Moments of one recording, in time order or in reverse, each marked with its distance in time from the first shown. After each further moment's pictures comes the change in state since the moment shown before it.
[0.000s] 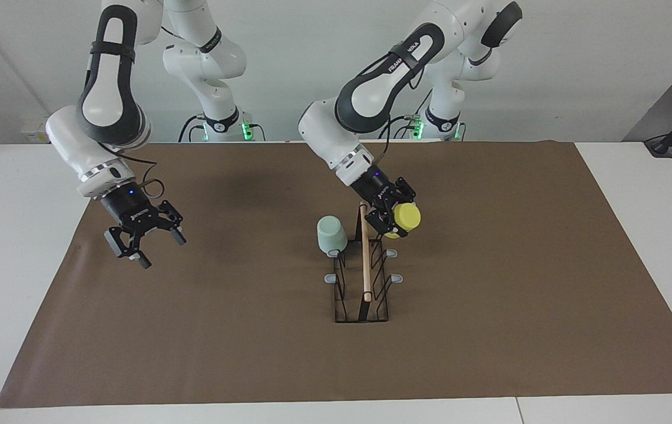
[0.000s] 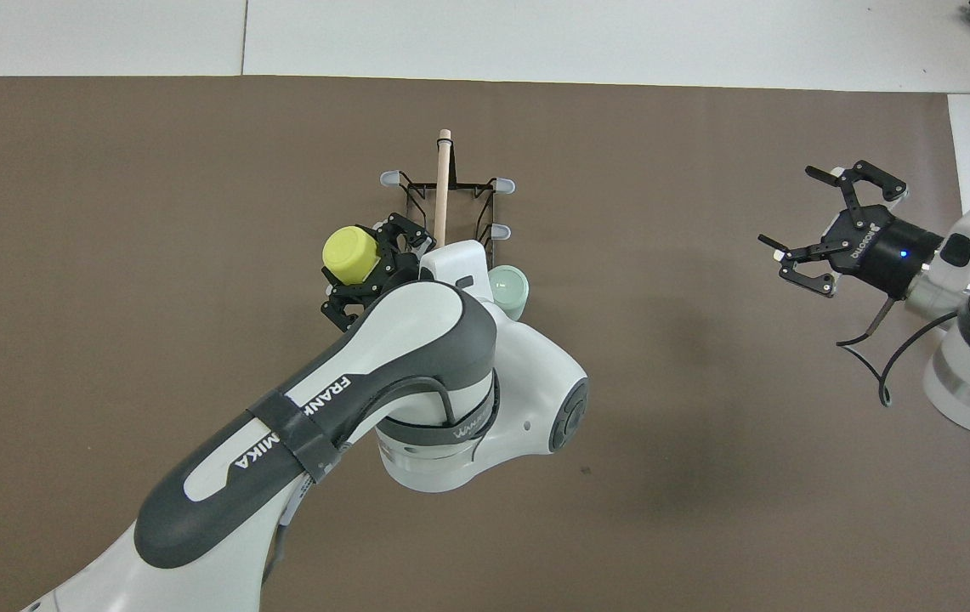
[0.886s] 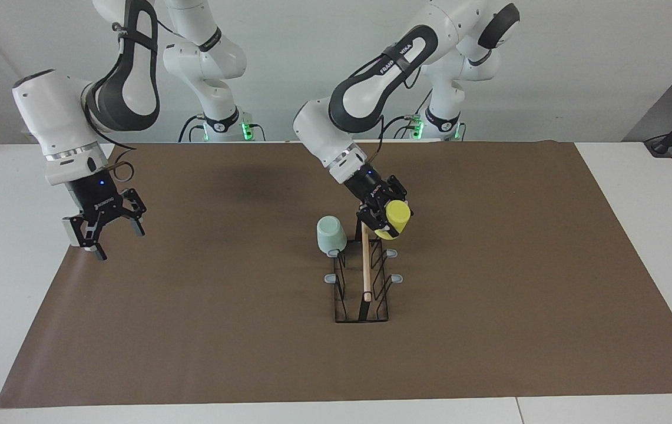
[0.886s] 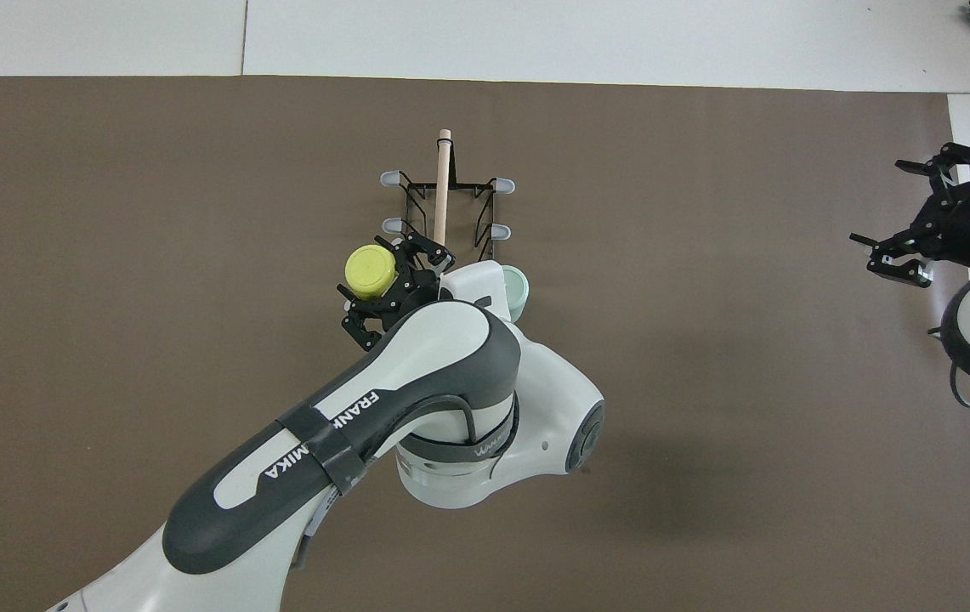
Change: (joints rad) left arm -0.013 0.009 -0.015 -0.010 -0.002 -0.009 -0.040; right arm -0.038 -0.051 -0.005 0.063 -0.858 0.023 0.707
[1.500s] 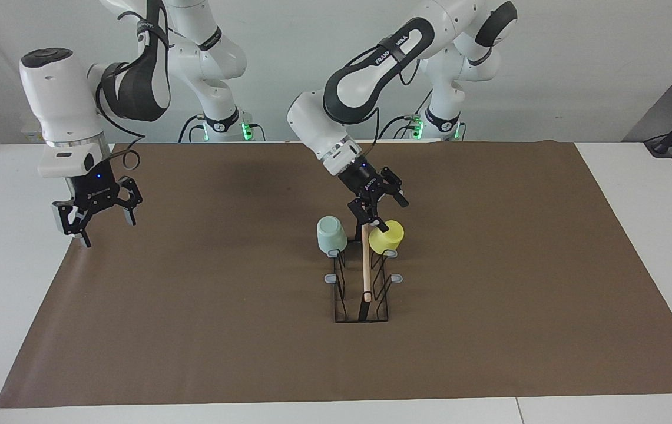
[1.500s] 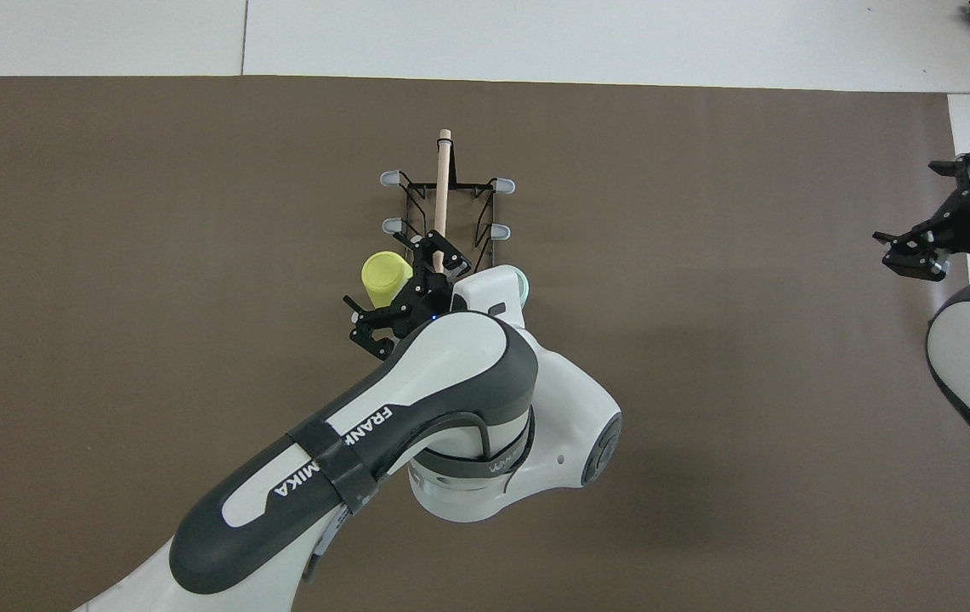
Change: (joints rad) left arm -0.022 -0.027 0.000 0.024 -0.049 -0.018 0.095; right arm 0.006 -0.034 0.022 0.079 -0.376 -0.204 0.593
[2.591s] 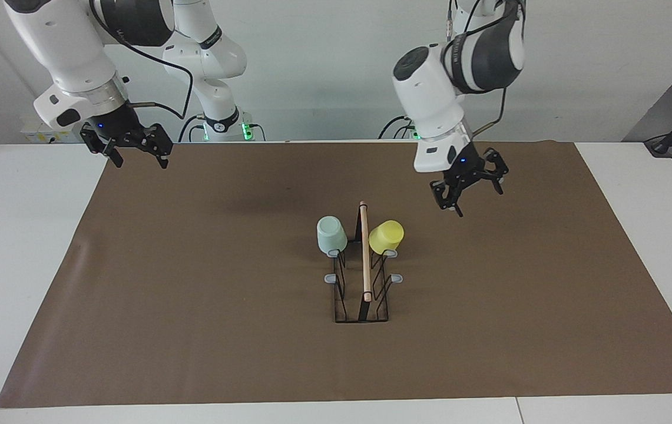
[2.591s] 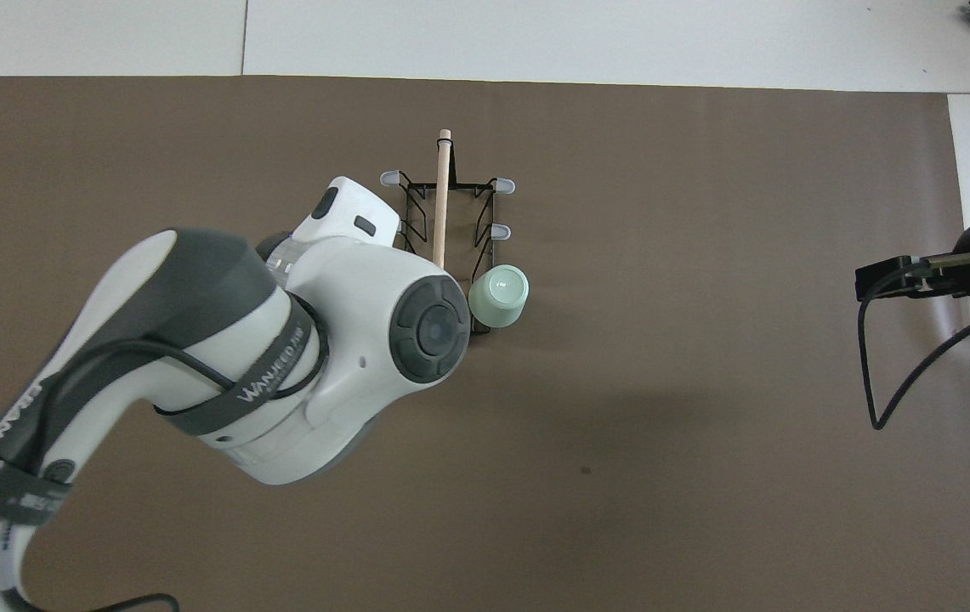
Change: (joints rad) left arm 0.005 -0.358 0.549 -0.011 -0.700 0.264 1.518; right arm 0.053 -0.036 0.029 0.293 0.022 -0.735 0.990
